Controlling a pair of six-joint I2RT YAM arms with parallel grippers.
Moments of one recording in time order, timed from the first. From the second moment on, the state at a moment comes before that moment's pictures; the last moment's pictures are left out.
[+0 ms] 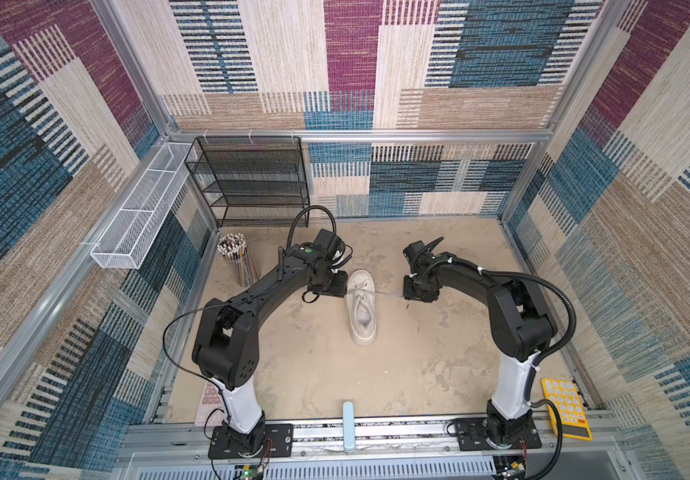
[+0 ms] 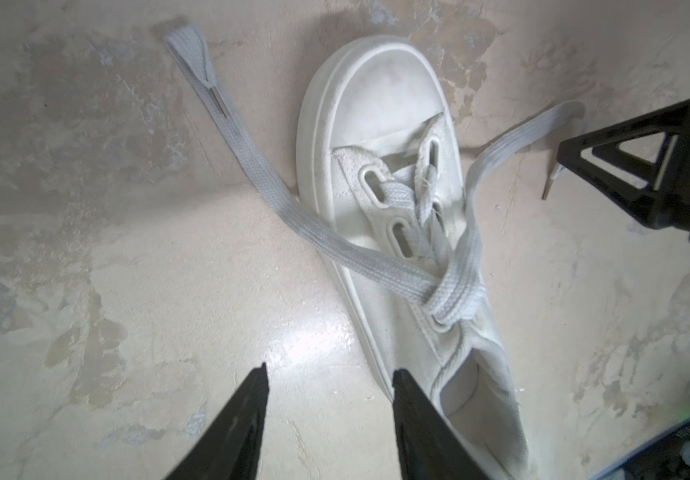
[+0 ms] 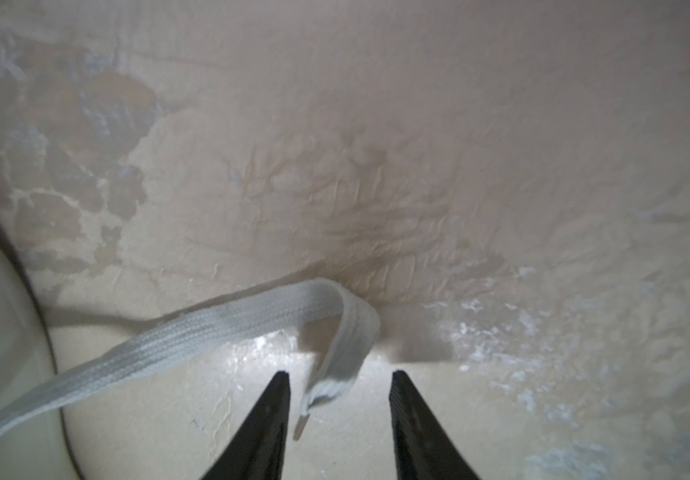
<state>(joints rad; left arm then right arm) -0.49 1.78 1.47 -0.86 0.13 -0.26 0.40 1.94 1.34 -0.72 0.06 0.53</state>
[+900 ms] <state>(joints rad) -0.48 1.66 1.32 -0.75 0.34 -0.39 0.41 1.76 1.18 -0.33 -0.44 0.67</state>
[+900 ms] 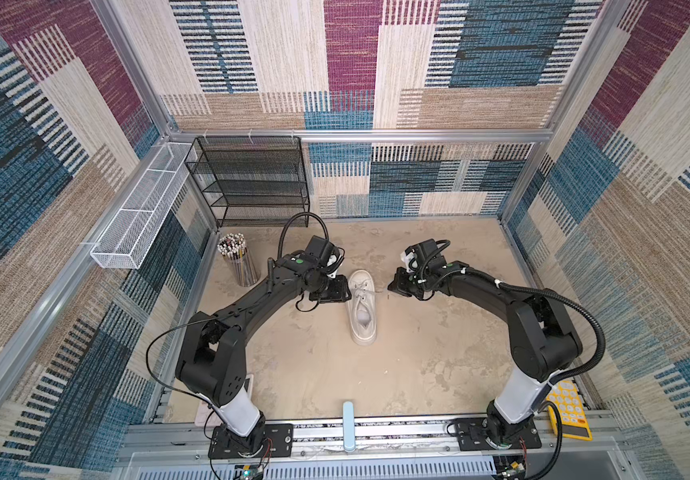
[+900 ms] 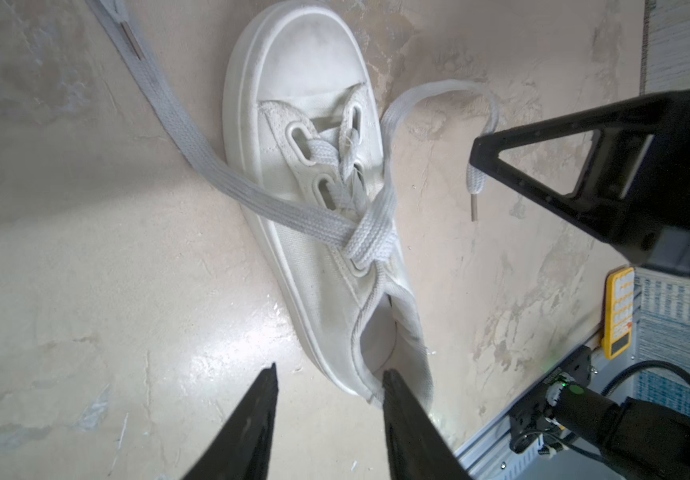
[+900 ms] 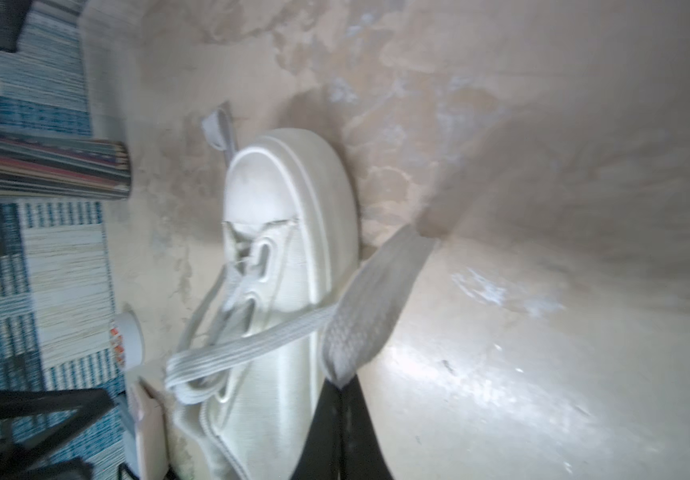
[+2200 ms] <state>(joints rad) -0.48 1.67 1.15 -0.45 0.55 -0.66 0.47 1.76 0.68 0.86 -0.46 1.37</state>
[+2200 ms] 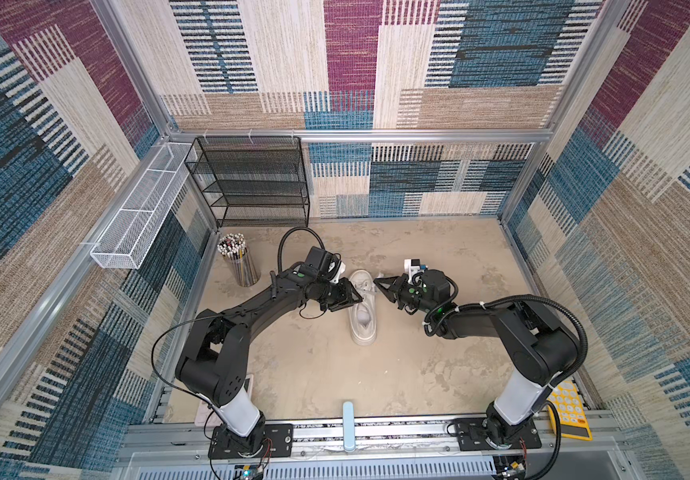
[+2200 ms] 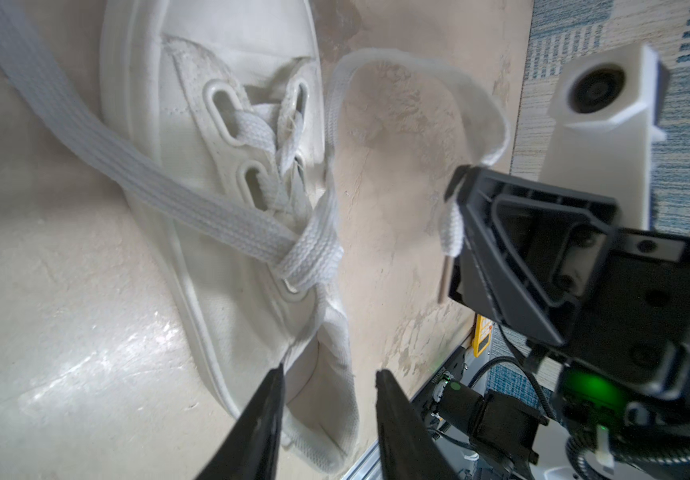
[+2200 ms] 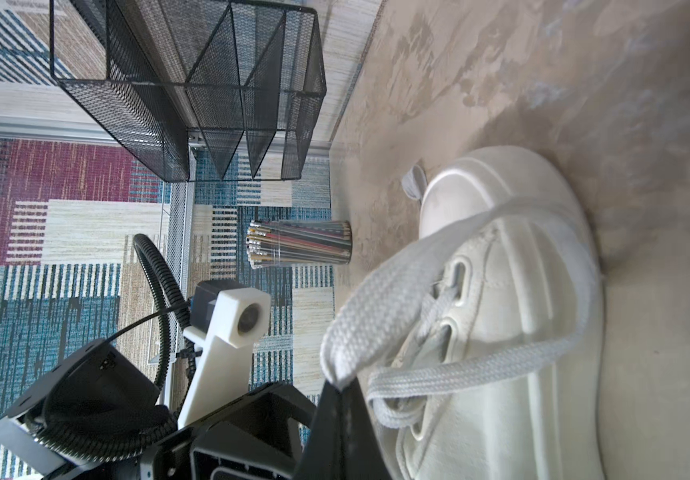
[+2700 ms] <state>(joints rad) -0.48 1.67 1.15 -0.41 0.56 -0.70 0.50 1.83 0.69 0.95 -0.43 1.39</state>
